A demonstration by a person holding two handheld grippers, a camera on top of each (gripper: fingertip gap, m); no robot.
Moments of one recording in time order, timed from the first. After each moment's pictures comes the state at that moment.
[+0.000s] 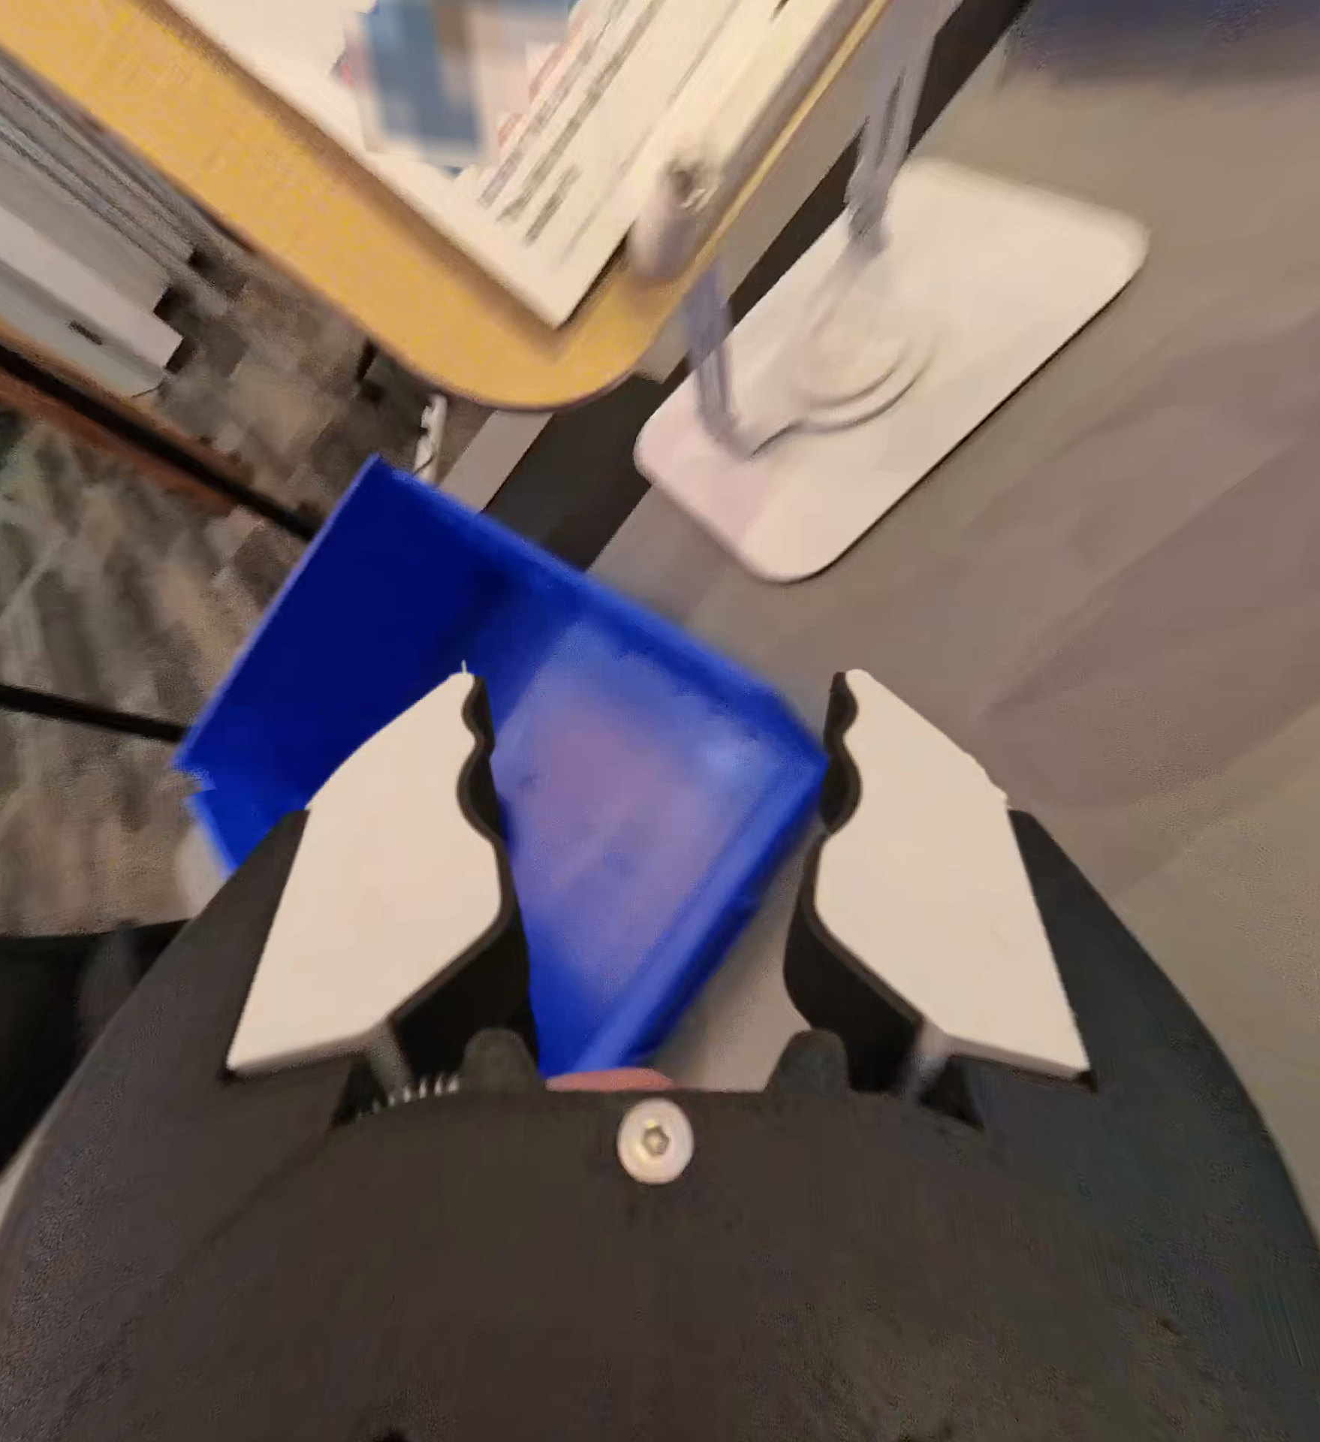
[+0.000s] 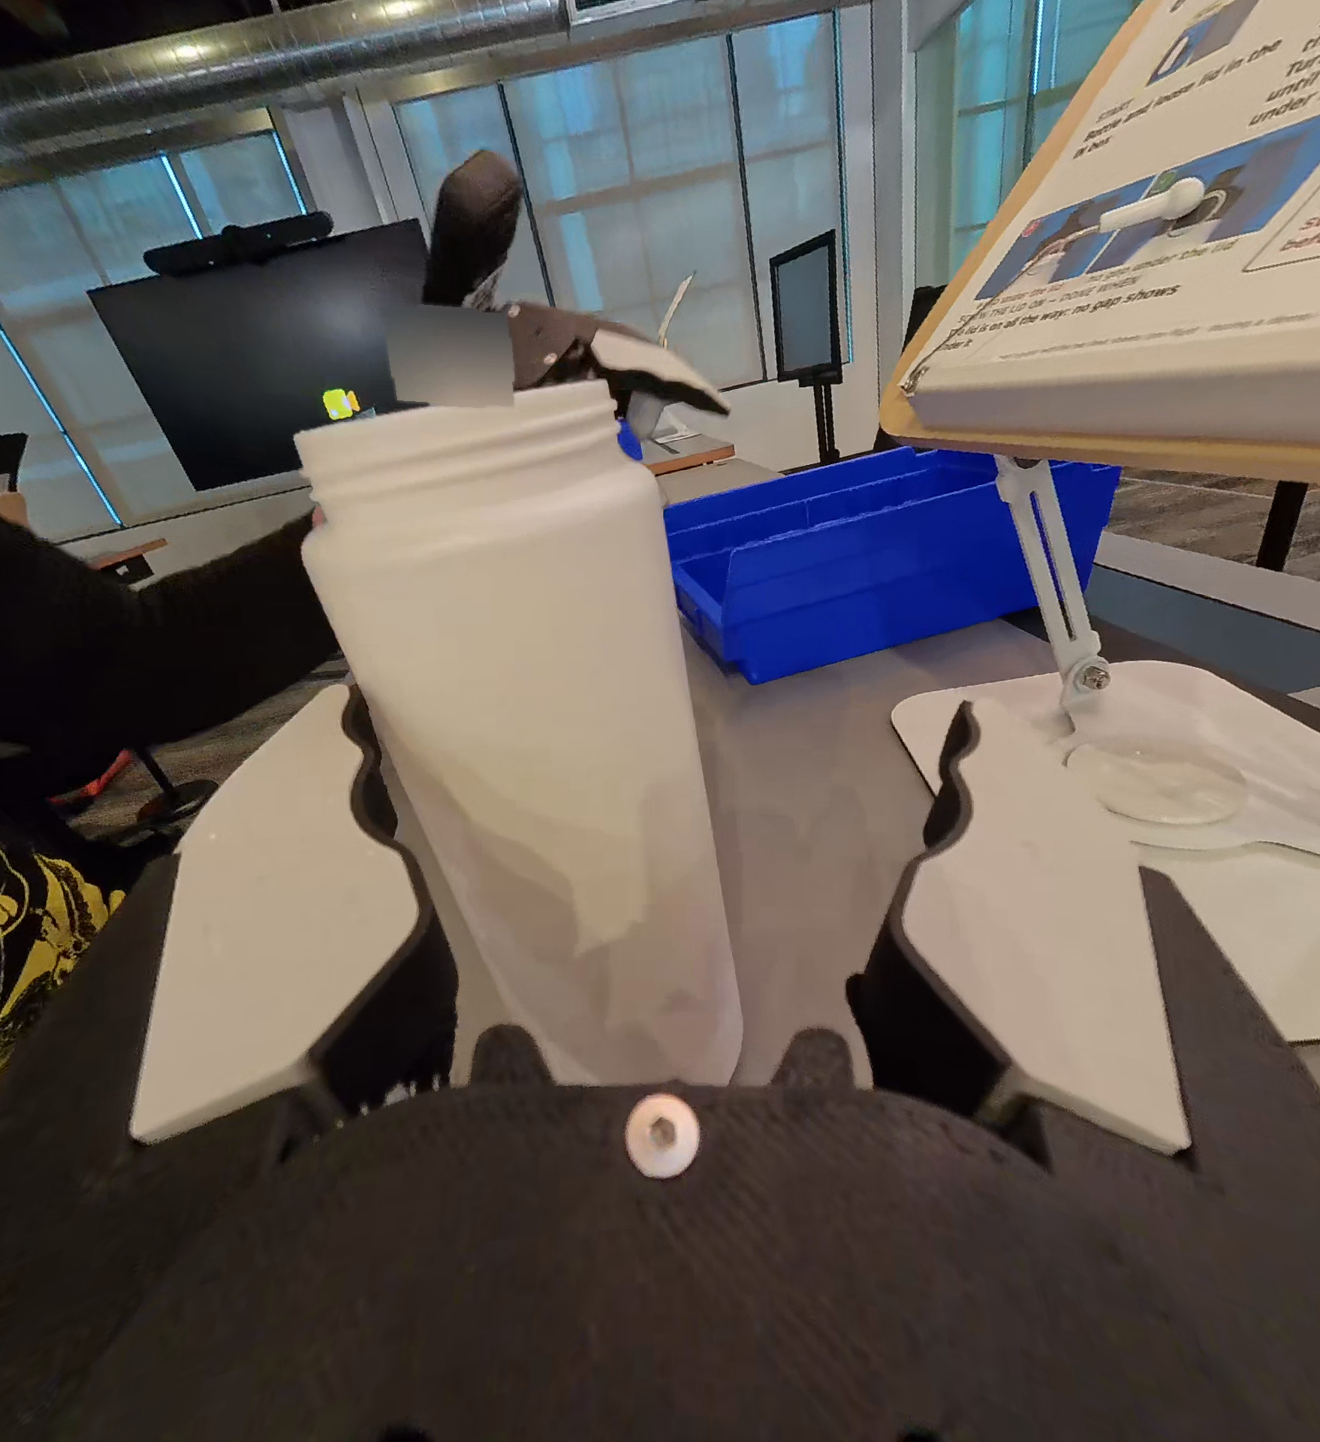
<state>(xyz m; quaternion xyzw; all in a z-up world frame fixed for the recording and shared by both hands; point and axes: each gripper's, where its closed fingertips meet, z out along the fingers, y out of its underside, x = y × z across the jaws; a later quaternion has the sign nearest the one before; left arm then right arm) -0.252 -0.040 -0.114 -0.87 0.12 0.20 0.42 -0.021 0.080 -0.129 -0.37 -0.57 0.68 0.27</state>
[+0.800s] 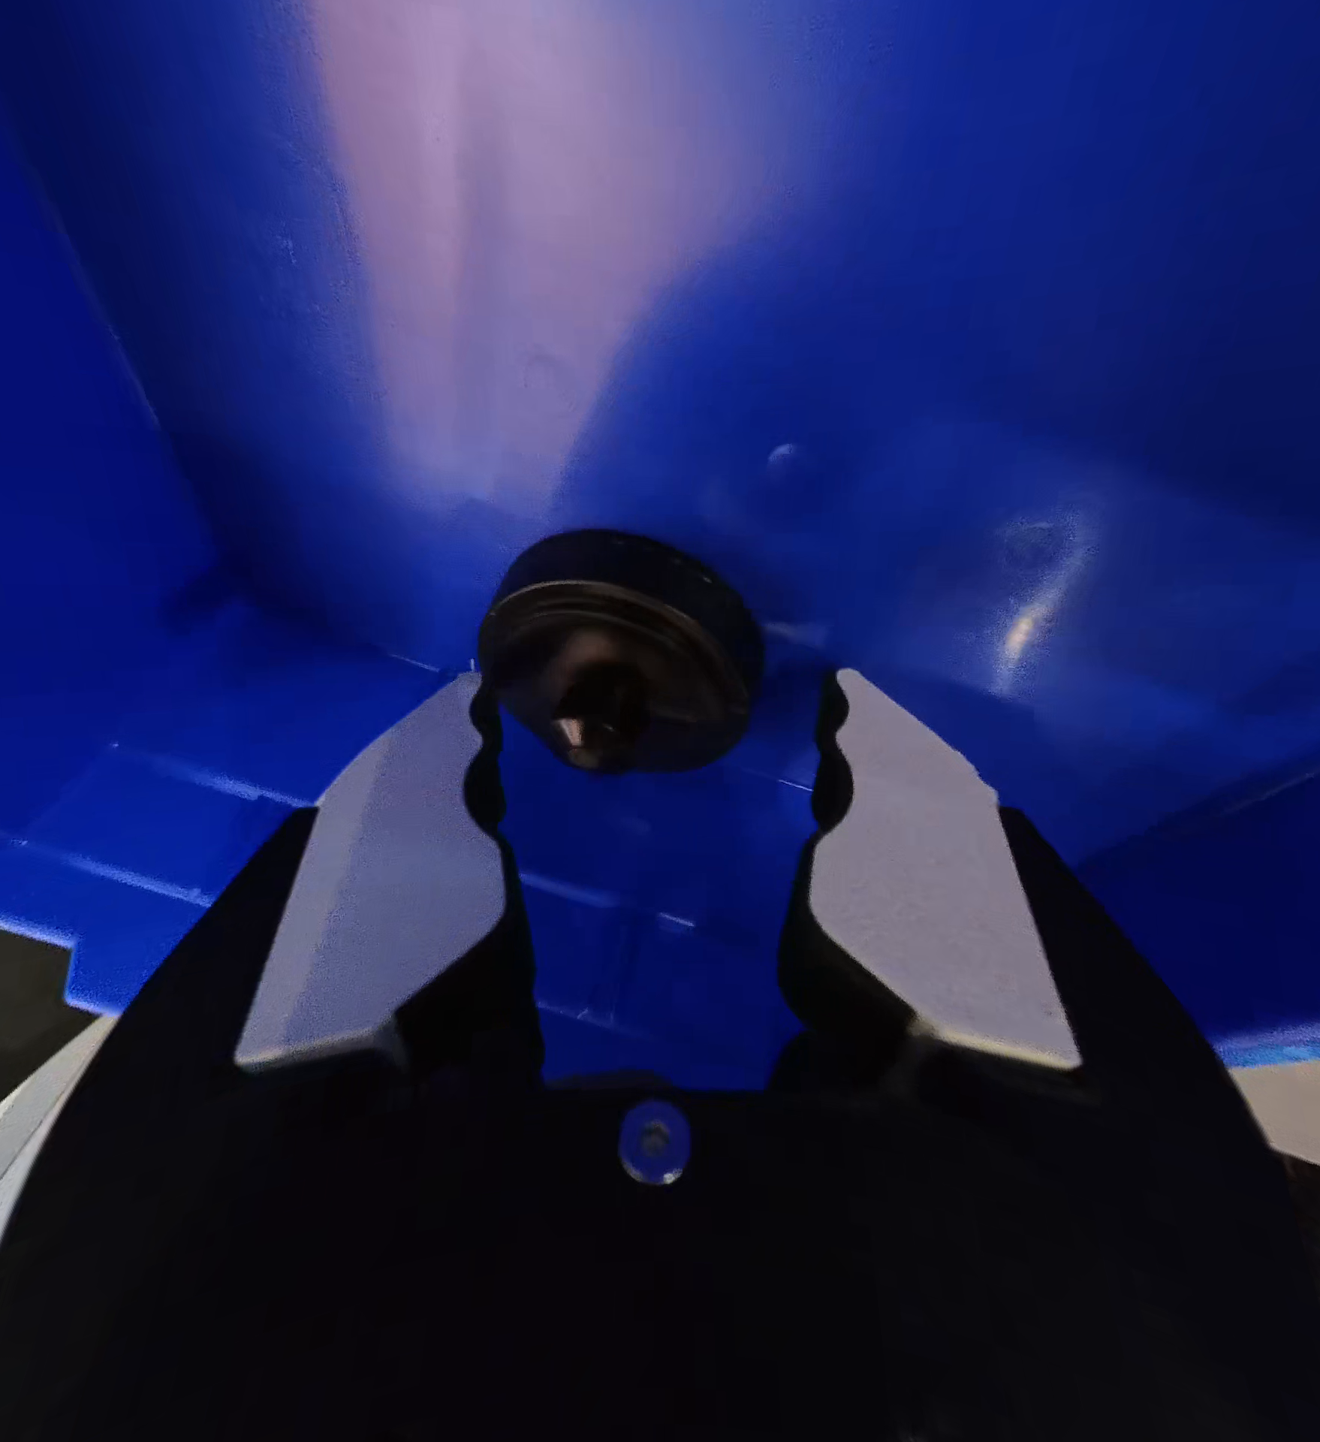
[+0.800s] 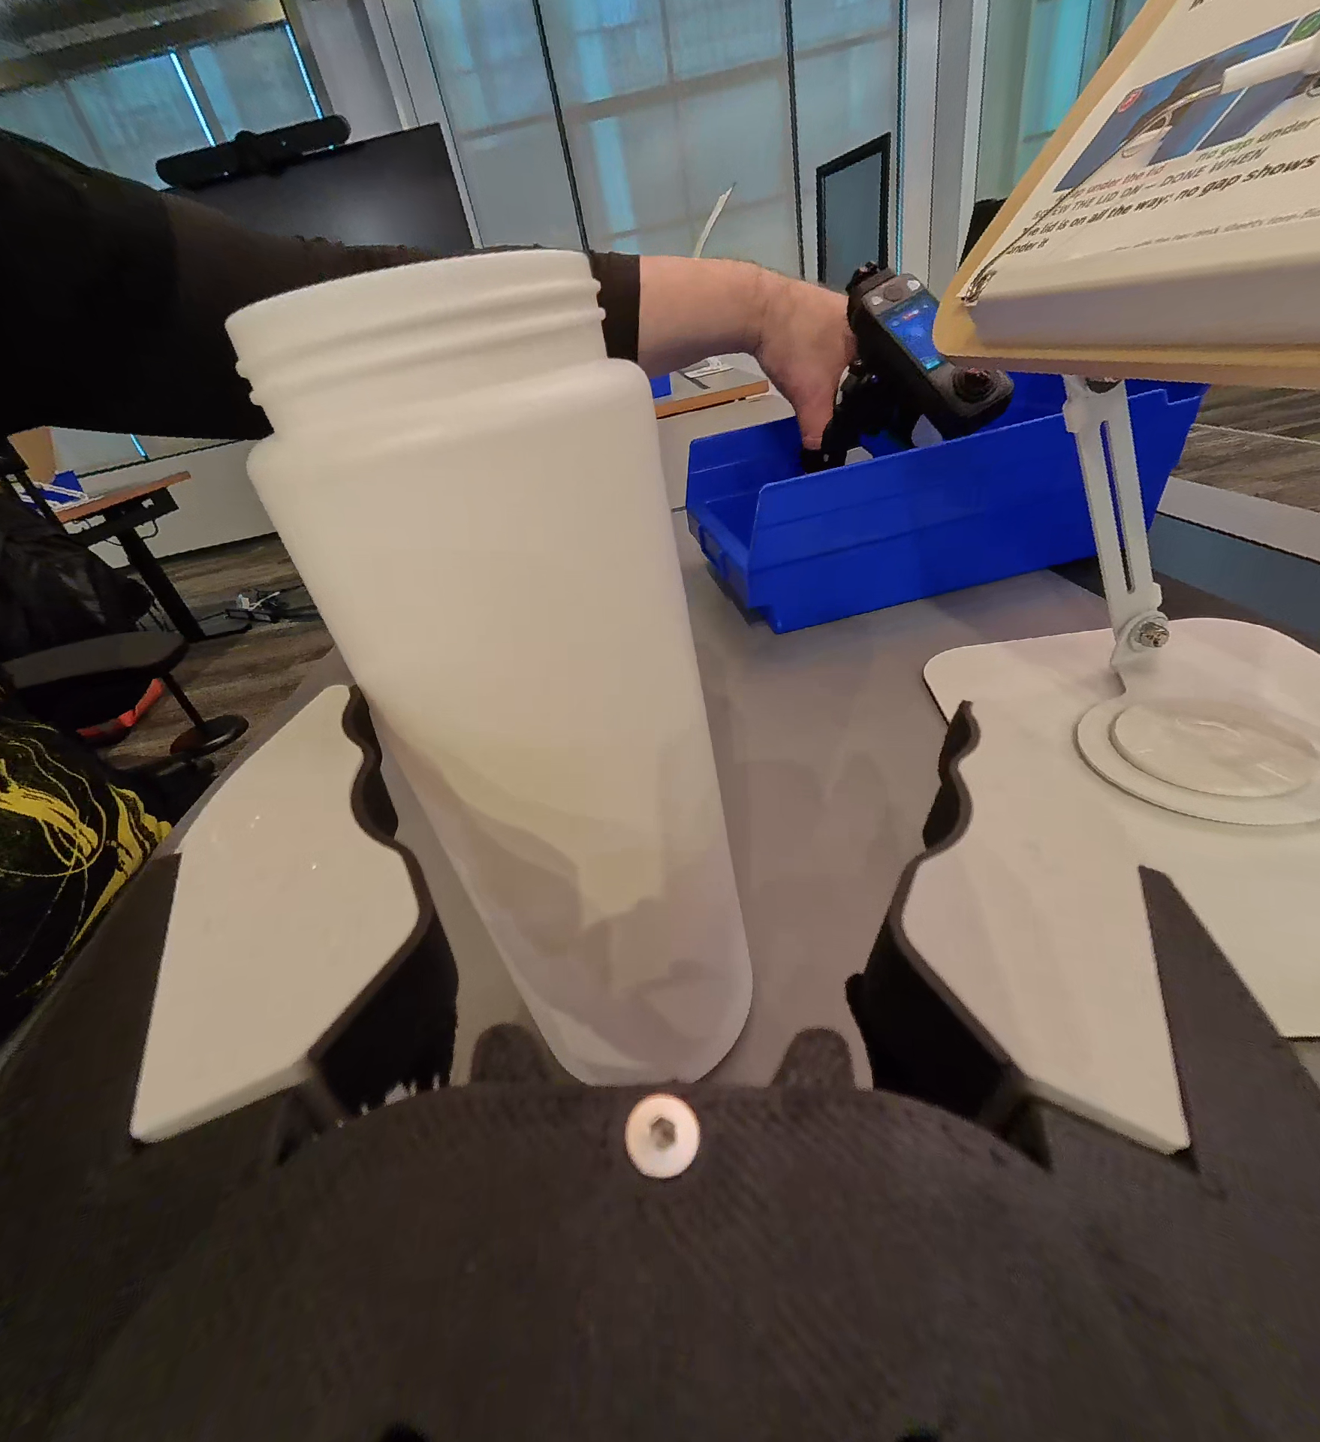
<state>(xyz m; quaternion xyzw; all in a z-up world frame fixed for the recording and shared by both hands) -0.458 -0.052 -0.262 -0.95 0.24 0.15 -0.13 -0.022 0.071 -0.147 -0.36 -0.61 0.67 0.24</state>
